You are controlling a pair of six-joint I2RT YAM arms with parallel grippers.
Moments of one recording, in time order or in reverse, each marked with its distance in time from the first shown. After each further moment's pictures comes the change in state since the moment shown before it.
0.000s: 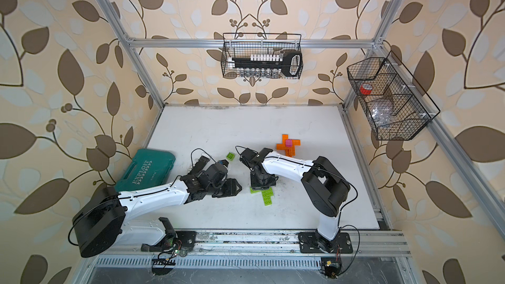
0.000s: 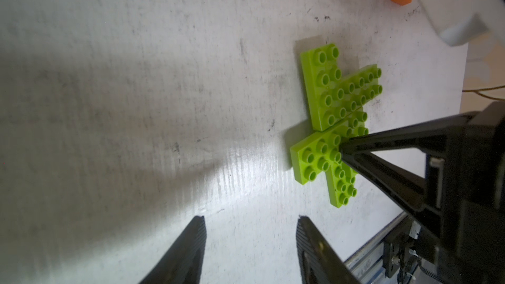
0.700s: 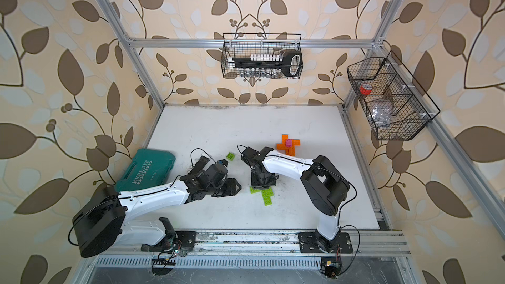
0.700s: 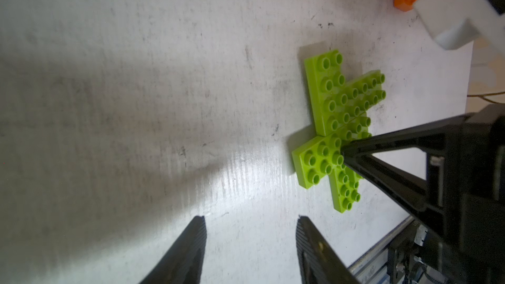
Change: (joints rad) left arm 0.000 0.000 0.000 -0.001 -0.021 0.000; right arm -0.029 0.016 0.003 0.002 -0.039 -0.002
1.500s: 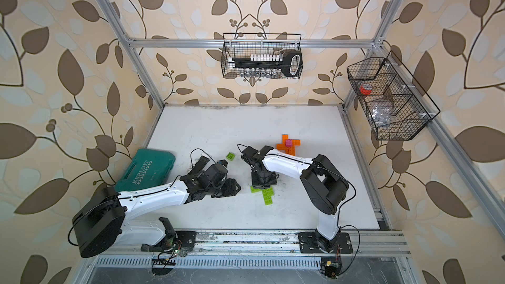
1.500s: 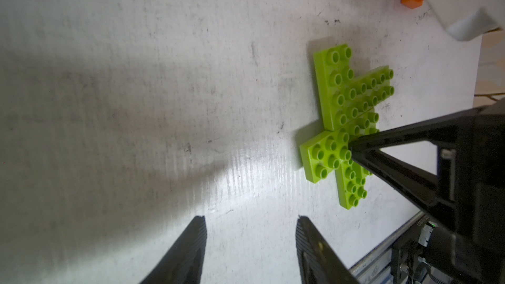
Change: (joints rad) left arm 0.000 -0.002 0.000 -0.016 -0.003 0.000; right arm -0.005 0.001 0.017 -0.025 0.014 -0.010
